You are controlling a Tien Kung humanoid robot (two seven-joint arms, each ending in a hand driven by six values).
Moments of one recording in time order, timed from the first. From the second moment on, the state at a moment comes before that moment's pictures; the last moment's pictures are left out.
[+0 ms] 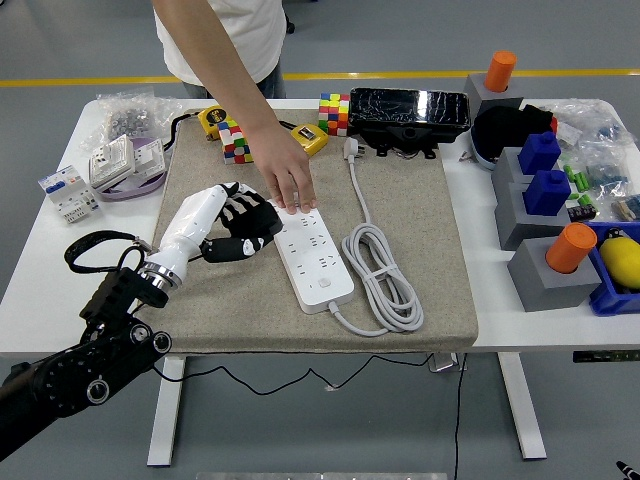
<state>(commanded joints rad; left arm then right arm) -0.47 0.23 -0.70 -0.98 1.60 0.52 -0.17 0.03 -0.22 1.31 0.32 -0.78 -0.04 -0.06</state>
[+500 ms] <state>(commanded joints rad) -0.45 0.24 -0.70 -0.94 1.62 0.46 -0.11 0.03 -0.22 1.32 0.32 -0.78 -0.04 -0.06</state>
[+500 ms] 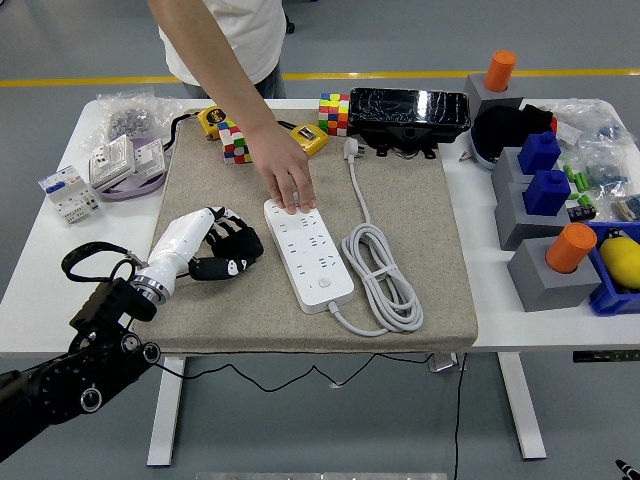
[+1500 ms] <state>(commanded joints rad) -0.34 0.29 -0.92 -1.16 1.19 0.51 -0.33 0.03 -0.22 1.32 0.31 -0.79 -0.04 -0.06</state>
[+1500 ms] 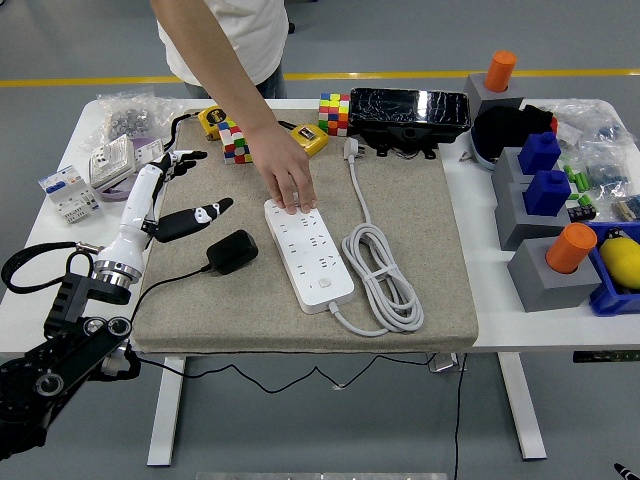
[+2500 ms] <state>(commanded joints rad) -0.34 0.31 -1.00 -1.19 1.21 0.47 -0.29 0.06 -0.23 1.31 0.30 -0.78 -0.04 -0.06</state>
